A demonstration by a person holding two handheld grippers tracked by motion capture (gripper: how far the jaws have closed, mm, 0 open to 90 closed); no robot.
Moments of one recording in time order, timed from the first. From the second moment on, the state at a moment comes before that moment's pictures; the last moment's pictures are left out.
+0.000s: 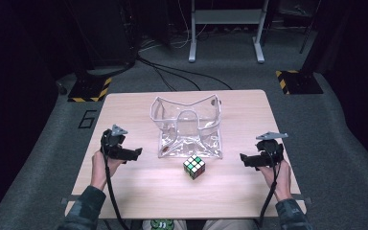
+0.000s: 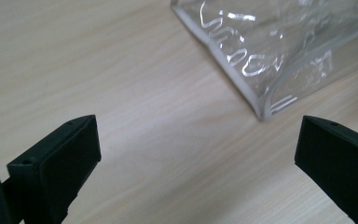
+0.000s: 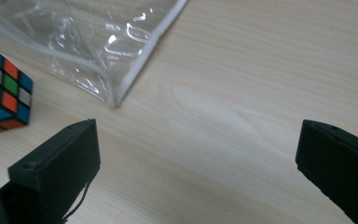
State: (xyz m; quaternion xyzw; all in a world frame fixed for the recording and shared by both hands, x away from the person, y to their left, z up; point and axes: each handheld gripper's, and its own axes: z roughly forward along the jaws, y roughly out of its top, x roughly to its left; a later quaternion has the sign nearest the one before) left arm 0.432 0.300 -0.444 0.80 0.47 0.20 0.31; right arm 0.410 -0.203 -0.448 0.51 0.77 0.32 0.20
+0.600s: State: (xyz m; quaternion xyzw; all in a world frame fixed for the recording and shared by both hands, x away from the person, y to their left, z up) left arm 0.416 0.315 -0.526 0.77 0.52 0.20 0.30; right arm 0.399 -0.206 -0.523 0.53 0.77 0.30 0.19
